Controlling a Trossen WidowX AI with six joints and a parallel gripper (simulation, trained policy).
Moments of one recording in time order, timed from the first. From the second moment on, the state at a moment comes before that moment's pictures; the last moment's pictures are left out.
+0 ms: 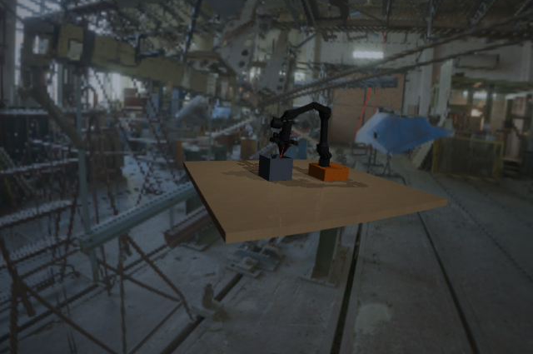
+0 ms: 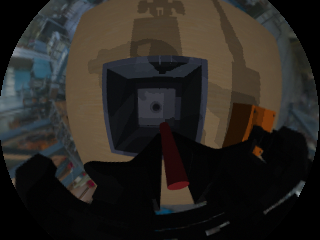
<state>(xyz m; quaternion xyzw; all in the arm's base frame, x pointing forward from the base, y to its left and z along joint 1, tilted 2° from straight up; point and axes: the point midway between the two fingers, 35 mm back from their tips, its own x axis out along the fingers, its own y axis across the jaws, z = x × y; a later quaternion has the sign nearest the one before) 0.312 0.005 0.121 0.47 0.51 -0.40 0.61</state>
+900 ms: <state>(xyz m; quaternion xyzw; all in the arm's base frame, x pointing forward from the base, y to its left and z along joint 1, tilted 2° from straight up) 0.337 -0.008 0.059 0.45 0.54 -0.38 0.60</state>
